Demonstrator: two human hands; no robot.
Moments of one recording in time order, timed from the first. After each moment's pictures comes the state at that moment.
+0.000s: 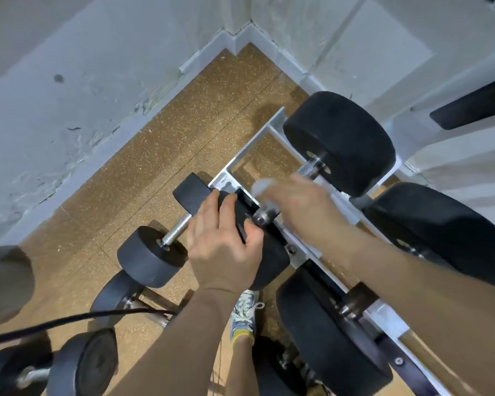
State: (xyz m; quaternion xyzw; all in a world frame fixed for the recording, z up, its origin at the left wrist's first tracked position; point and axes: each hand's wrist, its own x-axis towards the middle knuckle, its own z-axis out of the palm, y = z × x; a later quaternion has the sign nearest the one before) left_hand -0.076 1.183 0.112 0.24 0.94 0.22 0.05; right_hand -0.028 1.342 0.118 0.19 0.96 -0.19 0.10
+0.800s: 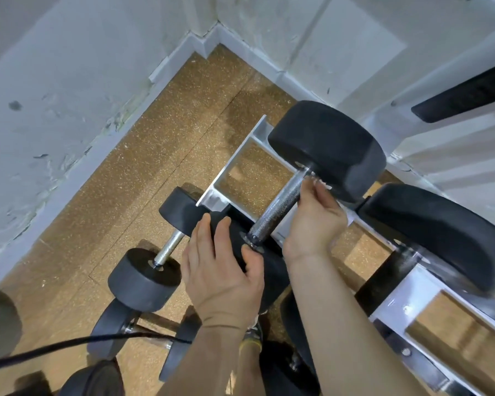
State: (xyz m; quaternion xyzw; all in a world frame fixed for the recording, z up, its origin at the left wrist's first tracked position) left_hand -0.076 1.182 0.113 0.26 0.94 0.20 0.09; right_hand -0.056 1.315 0.113 0.70 0.21 -0.55 -0.41
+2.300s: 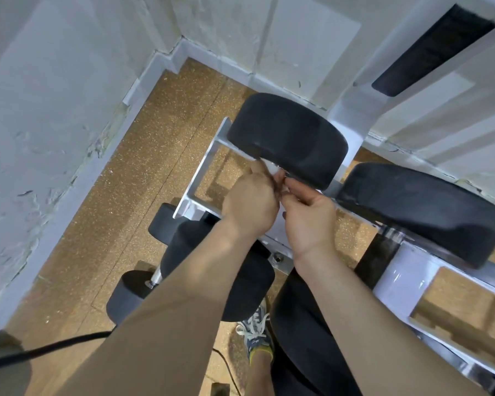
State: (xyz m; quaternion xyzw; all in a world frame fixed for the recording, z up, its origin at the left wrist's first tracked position) left_hand -0.099 1.314 0.092 0.51 0.81 0.18 0.25; right_hand -0.009 1.326 0.123 0.66 0.39 -0.60 -0.24
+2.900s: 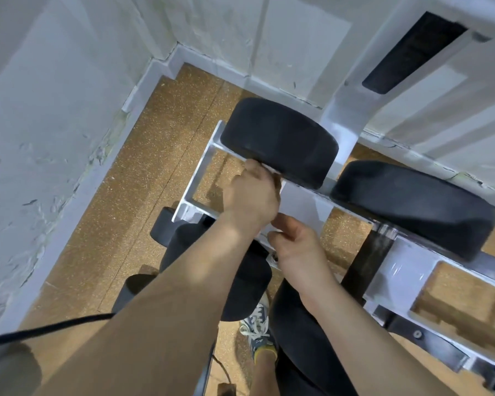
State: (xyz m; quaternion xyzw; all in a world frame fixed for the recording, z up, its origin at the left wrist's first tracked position) left_hand -0.095 1.325 0.113 0.50 0.82 0.03 0.29; right_hand 0.018 1.293 0.120 0.62 0.48 -0.63 -0.05
